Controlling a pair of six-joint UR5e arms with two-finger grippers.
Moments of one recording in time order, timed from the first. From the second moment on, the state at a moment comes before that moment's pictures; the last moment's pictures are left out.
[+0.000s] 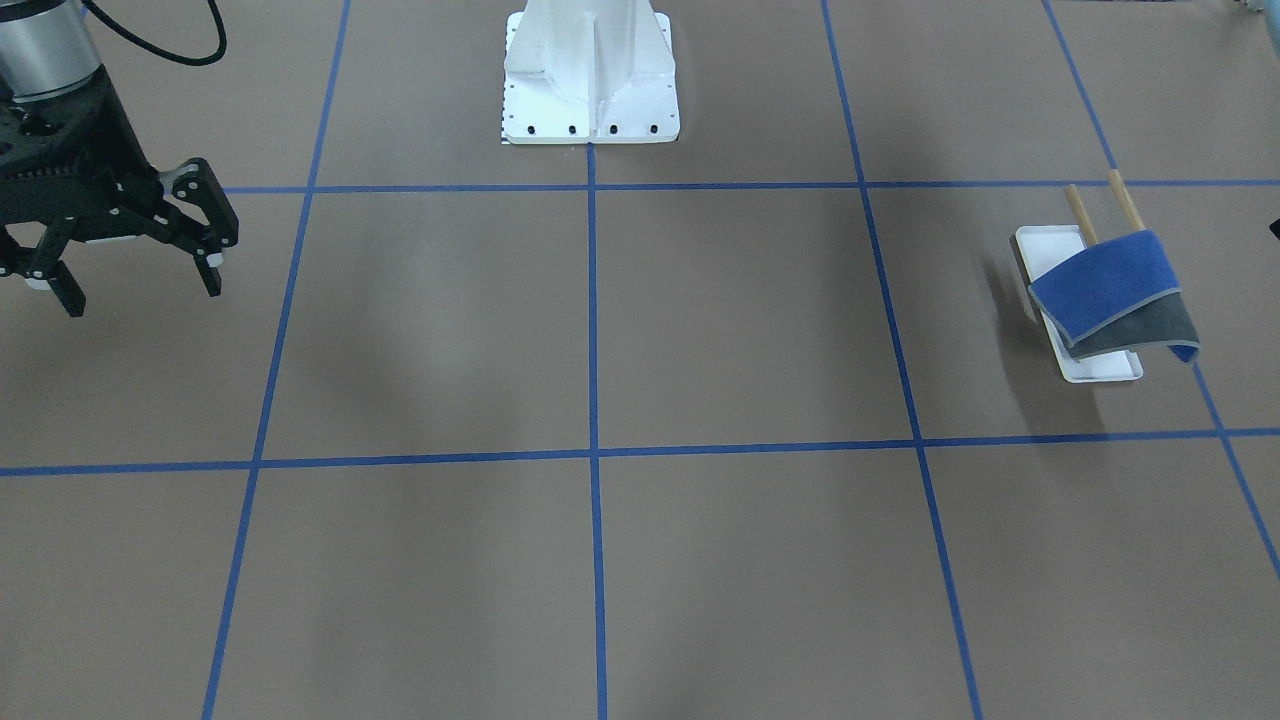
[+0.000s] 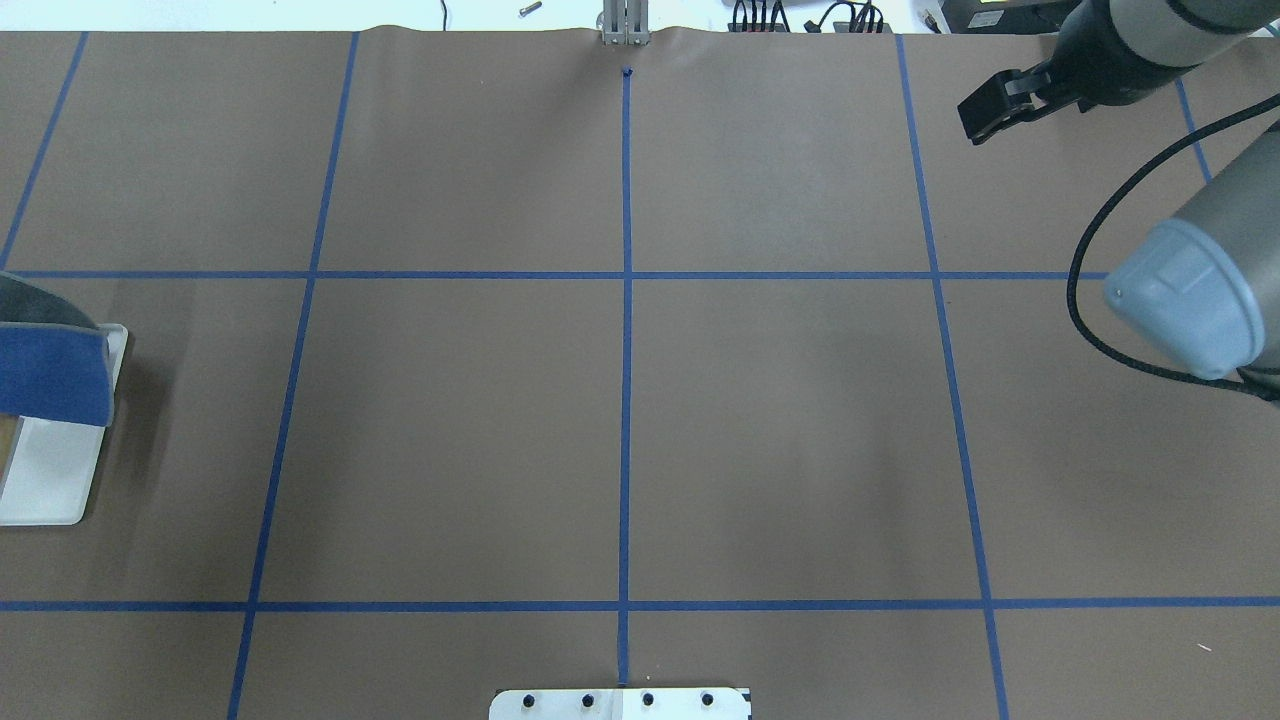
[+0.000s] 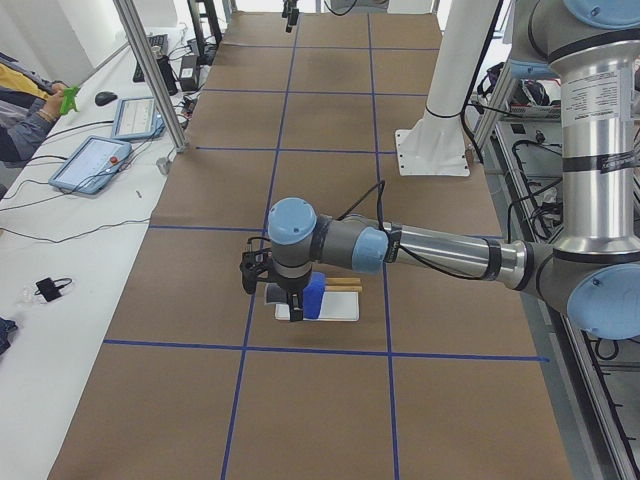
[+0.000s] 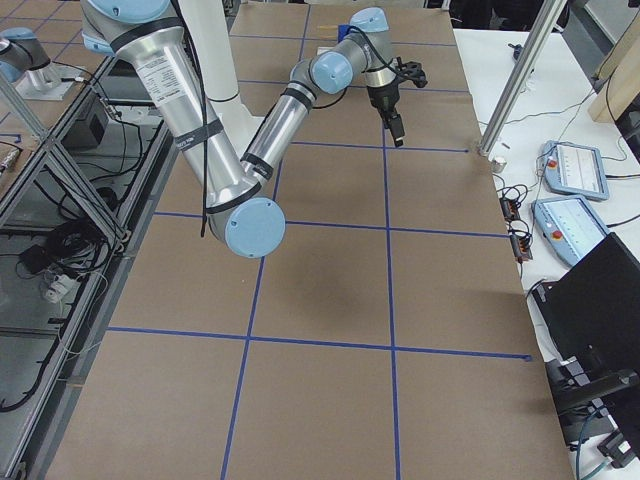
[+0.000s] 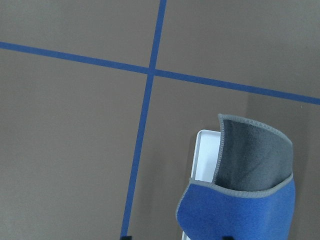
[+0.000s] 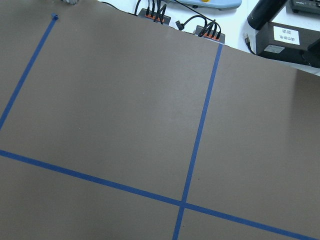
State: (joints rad) left arm -1.51 -1.45 -1.84 -1.61 -2.37 -0.32; right arm 1.05 -1.08 2.06 -1.89 1.96 0.52
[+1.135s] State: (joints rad) left arm -1.56 -1.58 -1.77 -1.59 -2.37 -0.05; right arm 1.41 -1.42 1.82 -1.90 2.22 0.02
